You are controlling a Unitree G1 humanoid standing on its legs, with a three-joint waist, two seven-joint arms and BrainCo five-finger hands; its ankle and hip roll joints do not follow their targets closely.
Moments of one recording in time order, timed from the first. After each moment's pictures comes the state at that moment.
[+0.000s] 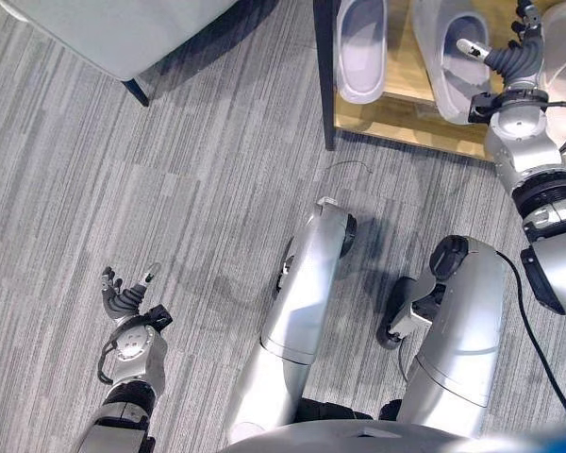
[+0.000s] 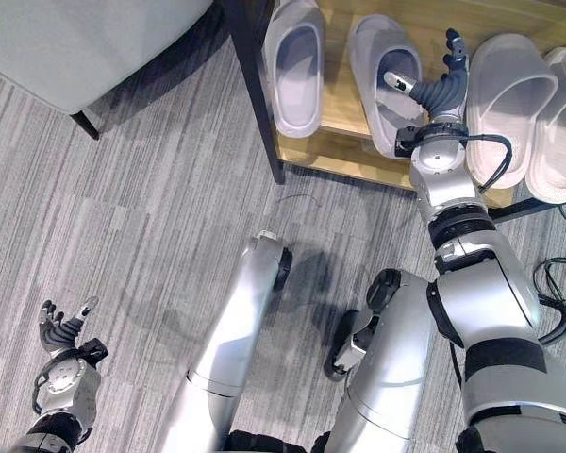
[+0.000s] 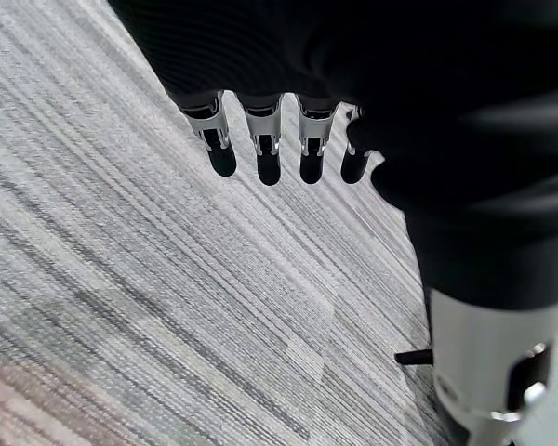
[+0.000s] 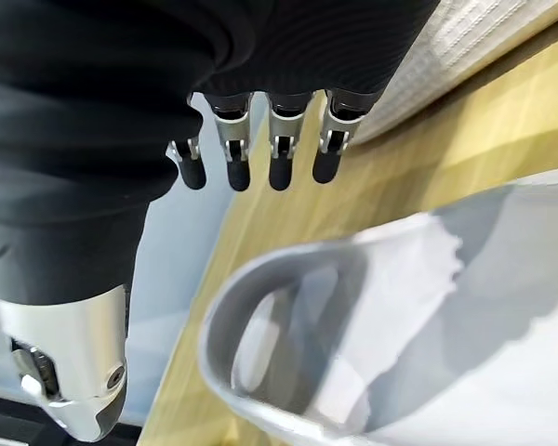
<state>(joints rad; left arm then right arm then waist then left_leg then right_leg) -0.12 0.47 -0.04 0.88 -0.69 -0.48 0.41 -1.21 -0.62 0.44 1.04 0.47 -0.23 -0.40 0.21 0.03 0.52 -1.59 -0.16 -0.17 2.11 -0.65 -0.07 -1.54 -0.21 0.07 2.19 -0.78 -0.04</state>
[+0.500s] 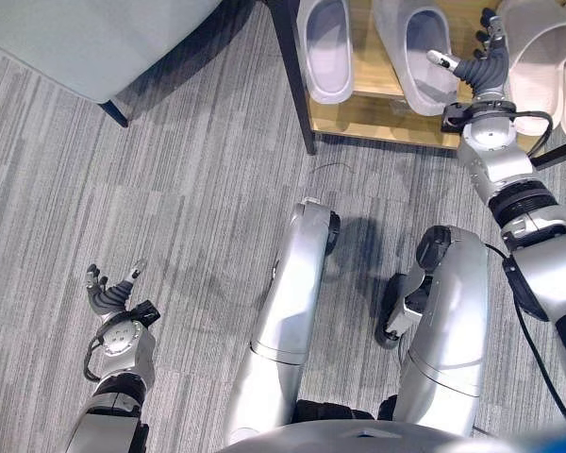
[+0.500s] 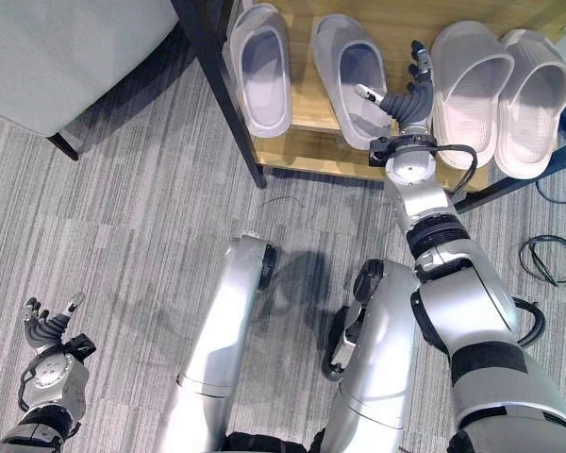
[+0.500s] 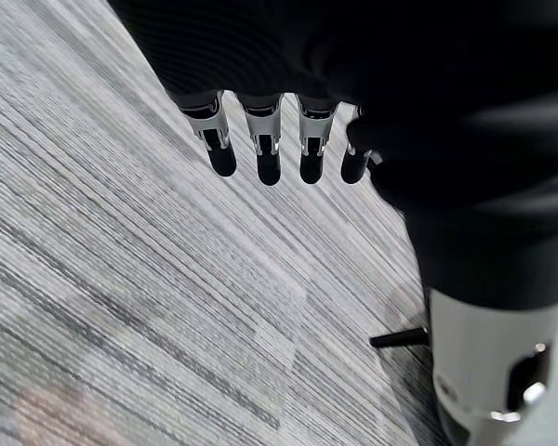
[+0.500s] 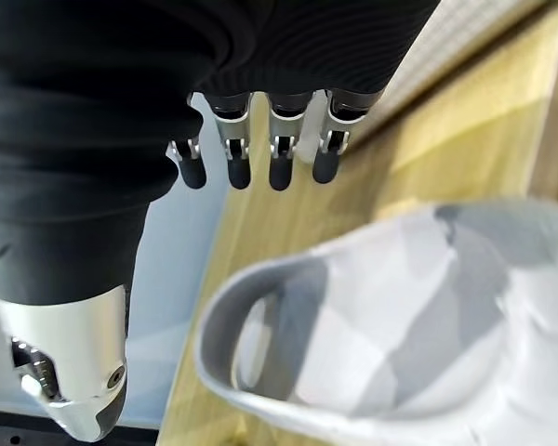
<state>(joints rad) -0.19 0.49 -0.02 1.00 -0.73 -0.48 0.39 -1.17 -0.52 0.44 0.98 0.51 -0.25 -0.39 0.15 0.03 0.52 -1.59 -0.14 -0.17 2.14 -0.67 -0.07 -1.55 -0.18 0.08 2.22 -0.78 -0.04</state>
